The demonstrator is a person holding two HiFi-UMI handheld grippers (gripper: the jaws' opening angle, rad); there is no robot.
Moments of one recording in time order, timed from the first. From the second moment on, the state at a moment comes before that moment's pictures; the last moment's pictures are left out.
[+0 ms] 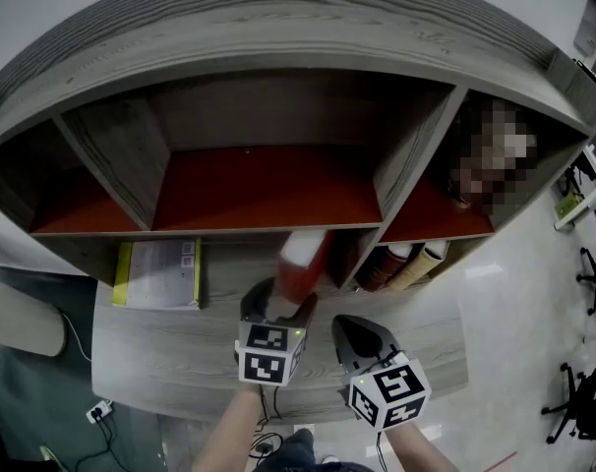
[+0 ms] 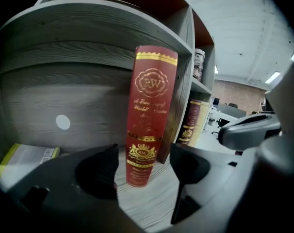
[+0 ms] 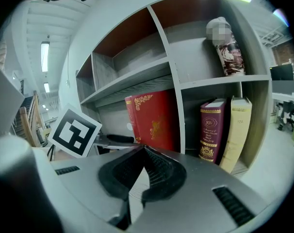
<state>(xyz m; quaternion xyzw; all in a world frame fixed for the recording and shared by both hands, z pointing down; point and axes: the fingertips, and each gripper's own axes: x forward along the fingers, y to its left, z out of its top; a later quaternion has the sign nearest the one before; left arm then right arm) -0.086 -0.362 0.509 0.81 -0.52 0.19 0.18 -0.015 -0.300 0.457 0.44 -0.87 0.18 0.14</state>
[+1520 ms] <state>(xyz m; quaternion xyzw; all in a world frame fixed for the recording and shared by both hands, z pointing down) -0.062 -0.423 0.524 0.82 -0.53 0.17 0.10 -0.008 -0.303 0.513 0.44 -0.85 0.23 0.17</state>
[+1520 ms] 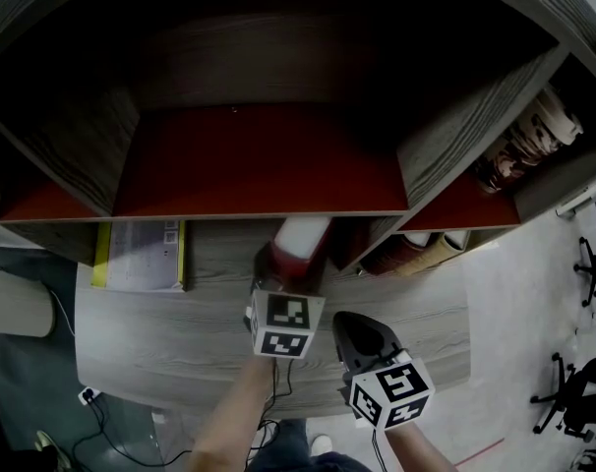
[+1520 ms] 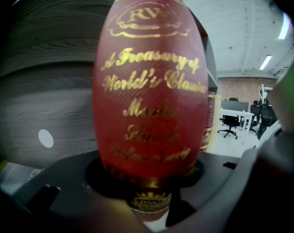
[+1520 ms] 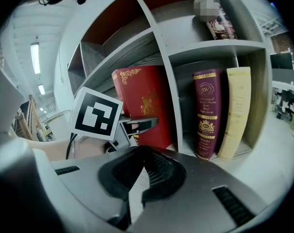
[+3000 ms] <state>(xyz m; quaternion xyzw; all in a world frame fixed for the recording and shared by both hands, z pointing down) -0.086 -0.315 0.481 0.80 -0.57 0.17 0.11 -0.003 -0.243 0.456 0.44 -0.87 0.18 0.14</state>
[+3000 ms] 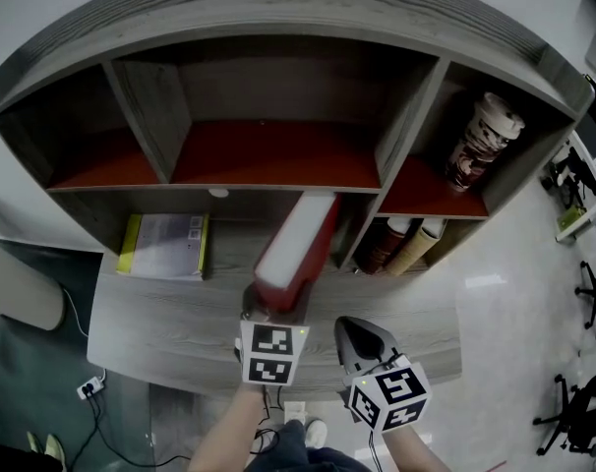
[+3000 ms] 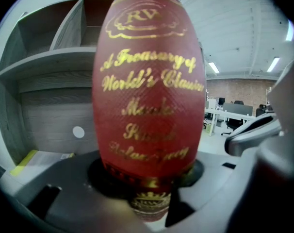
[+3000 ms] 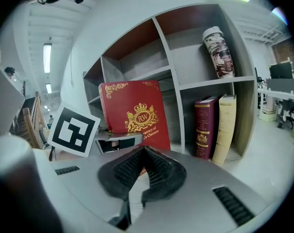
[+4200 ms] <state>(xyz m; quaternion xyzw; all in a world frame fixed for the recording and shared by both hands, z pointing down) -0.129 -0.168 0.443 0.76 -0.62 0.16 0.10 -0.009 -0.149 0.407 0.40 -0.90 0.12 0.09</state>
